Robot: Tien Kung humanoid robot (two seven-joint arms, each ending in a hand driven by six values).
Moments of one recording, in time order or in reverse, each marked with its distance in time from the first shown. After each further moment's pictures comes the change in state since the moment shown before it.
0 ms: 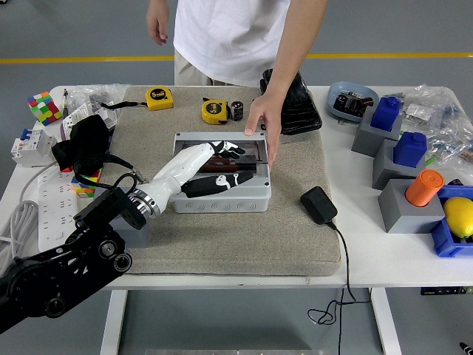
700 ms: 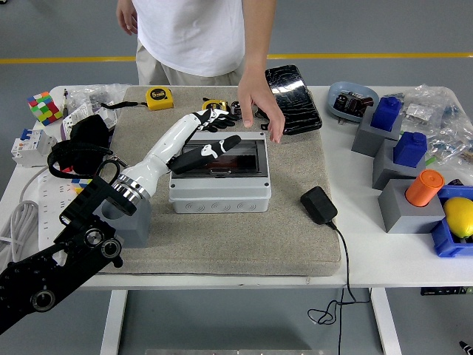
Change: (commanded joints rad) left arm 0.068 -0.023 -0.199 -0.078 -0.115 0.052 -0.129; right arm 0.004 0.005 0.015 -0.005 -0.002 0.004 0.004
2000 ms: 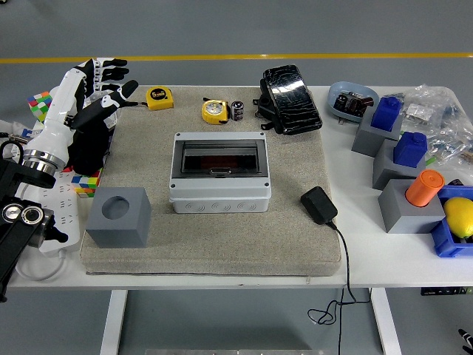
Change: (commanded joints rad) left arm 0.137 0.014 -0.425 -0.005 -0.056 -0.092 -0.015; right arm 0.034 -0.007 0.014 -0.005 -0.004 0.016 -0.012
